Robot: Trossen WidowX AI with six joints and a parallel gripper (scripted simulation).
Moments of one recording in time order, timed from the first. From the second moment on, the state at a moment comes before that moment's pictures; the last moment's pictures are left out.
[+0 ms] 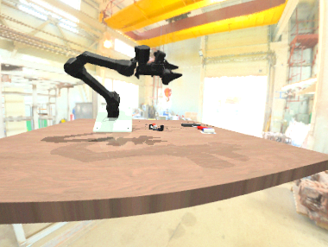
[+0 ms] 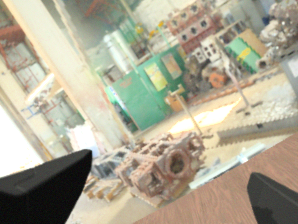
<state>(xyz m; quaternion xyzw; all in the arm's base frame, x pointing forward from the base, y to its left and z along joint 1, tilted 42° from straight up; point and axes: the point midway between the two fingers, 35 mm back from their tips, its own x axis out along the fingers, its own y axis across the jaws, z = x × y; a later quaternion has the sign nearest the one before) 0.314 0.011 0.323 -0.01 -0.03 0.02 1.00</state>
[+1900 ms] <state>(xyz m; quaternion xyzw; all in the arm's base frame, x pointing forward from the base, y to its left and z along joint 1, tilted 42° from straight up) 0.282 0.068 -0.080 -0.67 0.62 0.31 0.28</state>
